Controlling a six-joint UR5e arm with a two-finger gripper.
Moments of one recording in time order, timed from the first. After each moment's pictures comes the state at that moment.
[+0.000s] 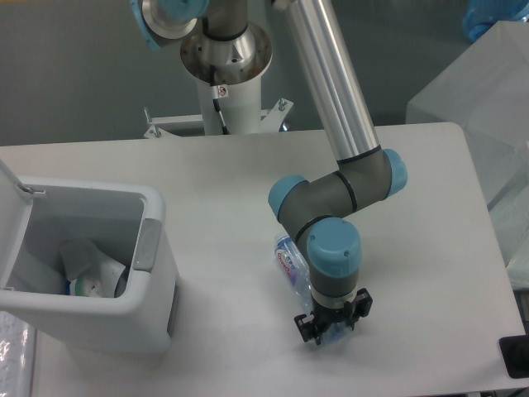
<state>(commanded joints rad) 2.47 -2.30 -1.46 -0.74 1.58 0.09</state>
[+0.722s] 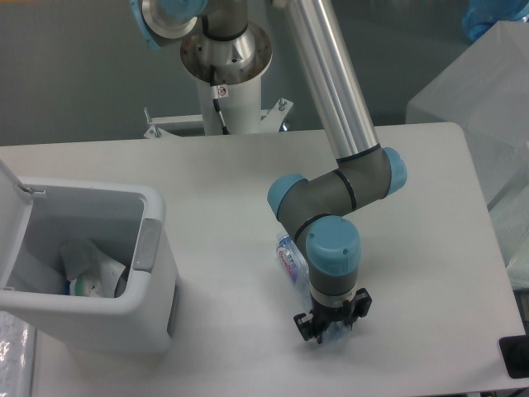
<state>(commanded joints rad) 2.47 -2.28 -1.46 -0.74 1.58 0.10</state>
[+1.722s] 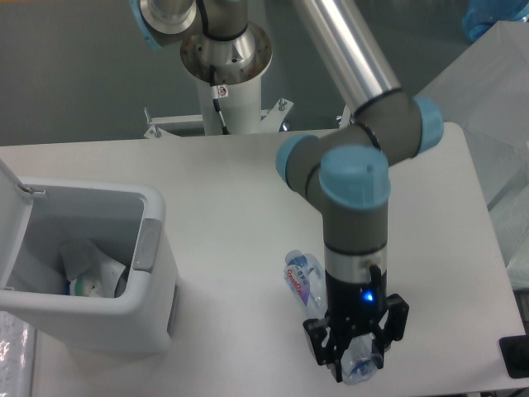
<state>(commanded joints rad) 2.44 -2.10 -1.17 -0.64 1.28 0.07</state>
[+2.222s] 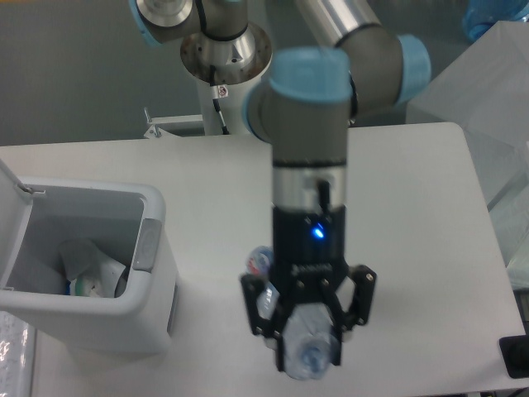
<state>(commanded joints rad) 2.33 -1.97 -1.15 -0.61 1.27 0.07</state>
